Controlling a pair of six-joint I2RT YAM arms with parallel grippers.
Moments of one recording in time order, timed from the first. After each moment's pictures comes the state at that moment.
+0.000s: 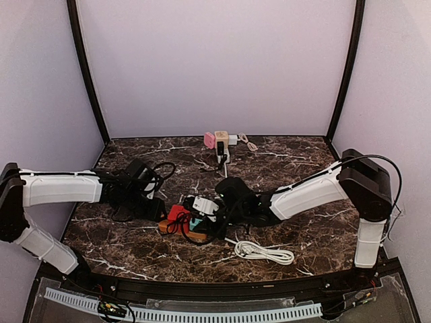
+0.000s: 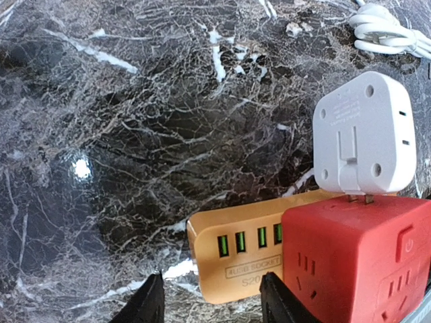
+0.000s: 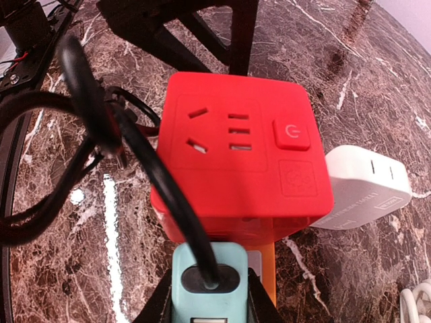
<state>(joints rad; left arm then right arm) -0.68 1.40 0.81 -0.52 0.00 -0.45 1.09 1.94 1.09 0.17 -0.25 -0.22</state>
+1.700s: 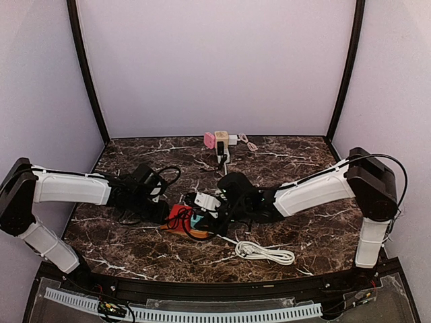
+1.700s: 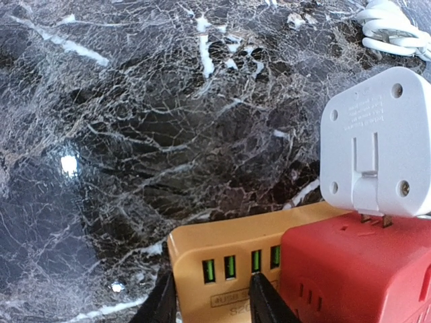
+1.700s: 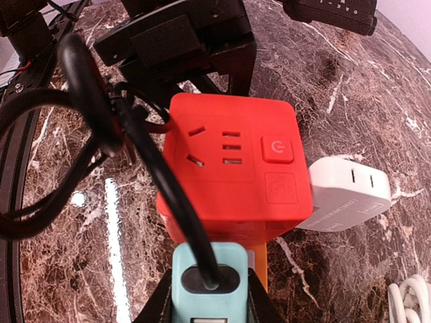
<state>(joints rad) -0.69 1.50 0.78 -0.41 0.03 -0.50 1.07 1.89 1.09 0.13 -0.24 -0.21</state>
